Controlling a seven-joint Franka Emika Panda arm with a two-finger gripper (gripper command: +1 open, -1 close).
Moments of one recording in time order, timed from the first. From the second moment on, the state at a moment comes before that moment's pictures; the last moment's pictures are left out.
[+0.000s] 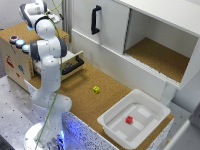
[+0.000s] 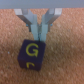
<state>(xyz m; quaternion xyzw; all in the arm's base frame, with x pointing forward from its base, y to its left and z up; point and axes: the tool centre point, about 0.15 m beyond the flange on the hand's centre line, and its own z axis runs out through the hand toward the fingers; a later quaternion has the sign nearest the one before) 0.359 0.487 0.430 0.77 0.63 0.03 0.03</state>
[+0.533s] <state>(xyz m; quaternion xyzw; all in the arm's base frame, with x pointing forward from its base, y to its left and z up) 0.362 0.440 0.424 0.79 0.61 -0.03 0.05</state>
